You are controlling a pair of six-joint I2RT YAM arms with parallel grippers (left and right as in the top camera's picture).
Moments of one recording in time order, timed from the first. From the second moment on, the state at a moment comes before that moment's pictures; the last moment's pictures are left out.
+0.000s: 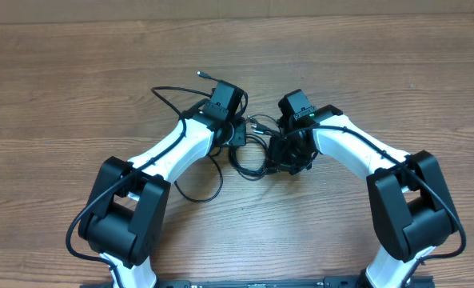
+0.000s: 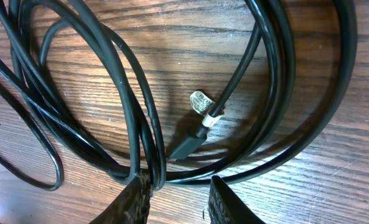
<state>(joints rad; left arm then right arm) -0.47 1.90 1.23 -0.47 0.02 -0.47 0.43 1.89 1.19 -0.77 -0.36 0.51</state>
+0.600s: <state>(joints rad) -0.47 2.00 1.24 -0.27 -0.06 -0.51 0.43 1.89 1.19 -0.79 -0.36 0.51</state>
